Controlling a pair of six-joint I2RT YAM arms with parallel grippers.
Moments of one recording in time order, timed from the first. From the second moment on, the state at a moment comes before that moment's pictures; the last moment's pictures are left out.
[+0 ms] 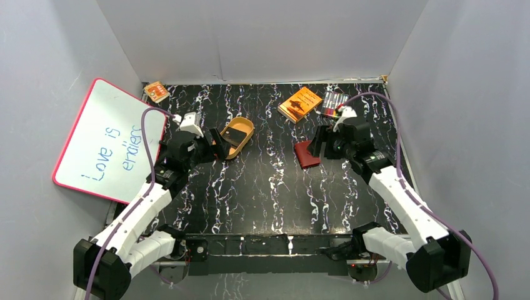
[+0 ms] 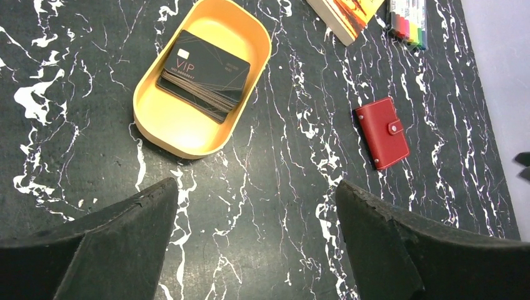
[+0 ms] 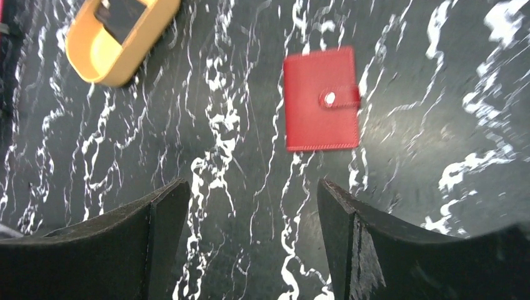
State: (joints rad) left arm -0.39 0.96 0.70 -0.17 -0.02 -0.49; right arm 0.37 1.01 0.90 -0.46 -0.12 0.36
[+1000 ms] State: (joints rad) left arm -0.39 1.04 0.70 -0.23 -0.09 -0.51; right arm 0.31 1.56 0.91 -0.27 -0.02 0.48
